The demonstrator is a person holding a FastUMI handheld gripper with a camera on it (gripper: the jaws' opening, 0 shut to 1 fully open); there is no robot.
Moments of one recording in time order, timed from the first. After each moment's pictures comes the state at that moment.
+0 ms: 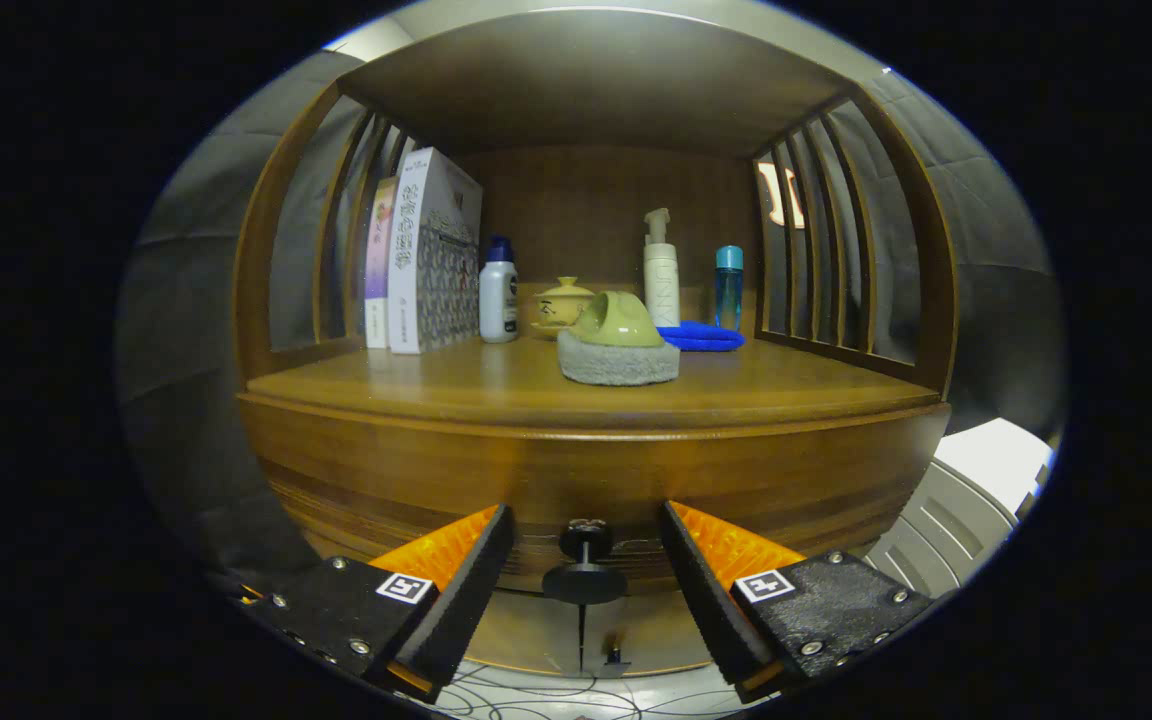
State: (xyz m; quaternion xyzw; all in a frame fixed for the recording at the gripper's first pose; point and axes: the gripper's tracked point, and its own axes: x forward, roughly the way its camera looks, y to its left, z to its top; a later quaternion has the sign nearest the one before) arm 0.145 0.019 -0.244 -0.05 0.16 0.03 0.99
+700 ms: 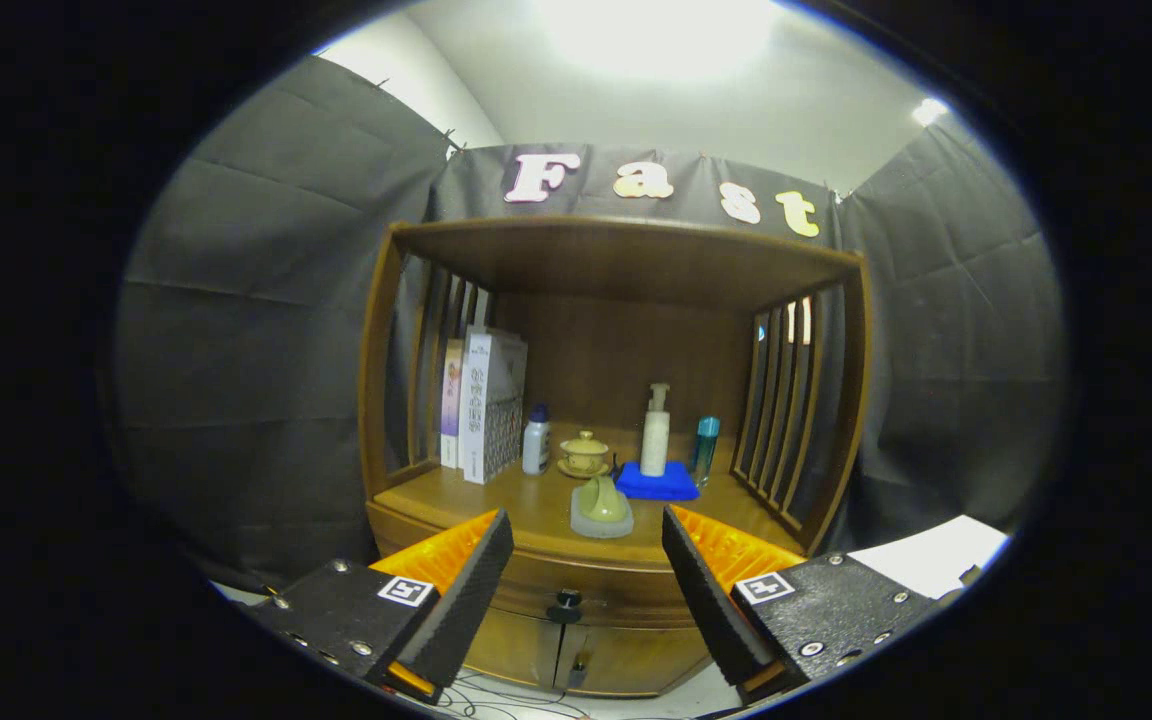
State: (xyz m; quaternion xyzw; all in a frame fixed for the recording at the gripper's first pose) arm 0.035 0.027 -0.025 -0.11 0.05 0.08 0.99
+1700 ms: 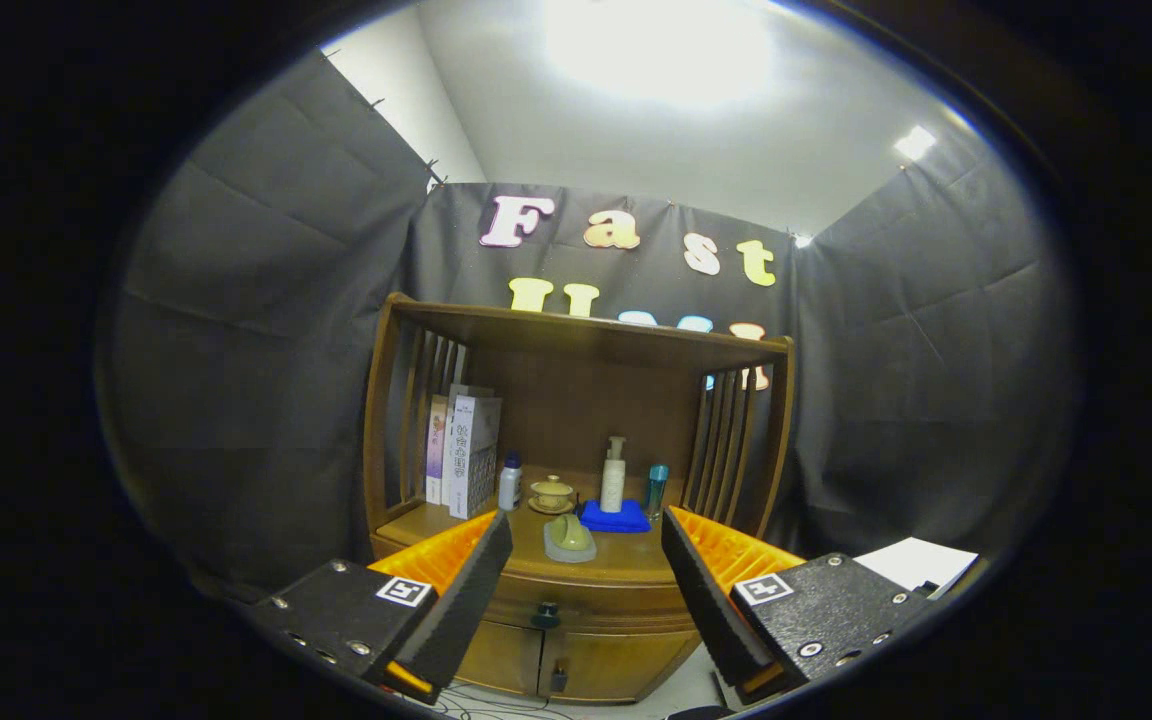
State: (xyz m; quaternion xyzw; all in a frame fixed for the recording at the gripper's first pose) arm -0.025 0.029 0.030 -0.11 0.00 0.03 0.99
